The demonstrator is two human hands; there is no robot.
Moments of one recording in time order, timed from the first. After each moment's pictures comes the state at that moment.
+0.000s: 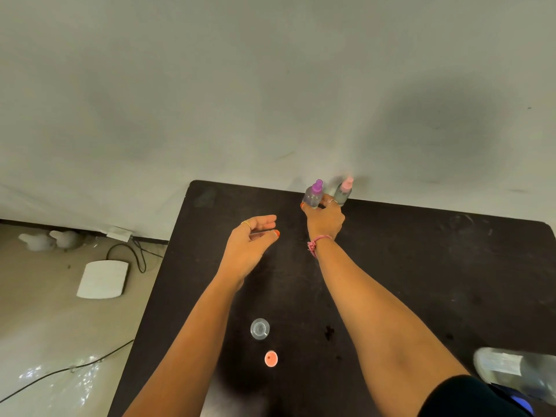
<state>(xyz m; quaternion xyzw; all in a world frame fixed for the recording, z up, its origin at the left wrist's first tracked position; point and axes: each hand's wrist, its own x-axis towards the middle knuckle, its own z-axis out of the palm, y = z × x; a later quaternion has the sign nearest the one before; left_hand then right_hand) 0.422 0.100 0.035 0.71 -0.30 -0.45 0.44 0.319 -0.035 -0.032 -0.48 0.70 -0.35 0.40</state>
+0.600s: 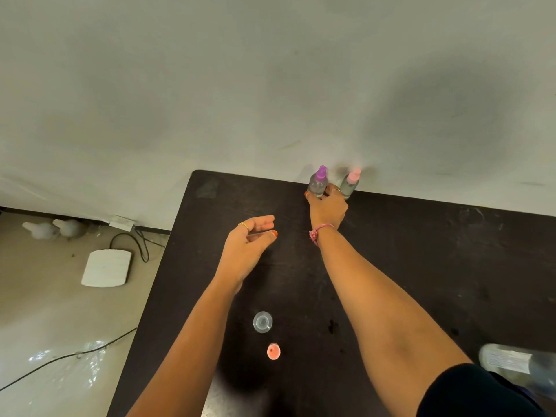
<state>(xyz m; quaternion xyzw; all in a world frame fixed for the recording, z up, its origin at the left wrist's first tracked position) 0.426 0.113 0.021 0.72 -0.27 -0.46 0.45 0.325 -0.043 -0.038 -0.51 0.69 -0.34 0.39</state>
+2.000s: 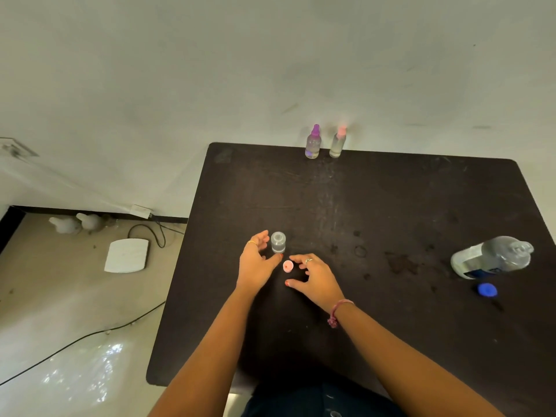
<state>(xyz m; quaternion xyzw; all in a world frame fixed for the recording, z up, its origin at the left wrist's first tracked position) 0.375 0.266 -0.024 0.76 -0.31 -0.43 0.37 0.219 0.228 -0.052 -0.74 0.50 -0.06 0.44</state>
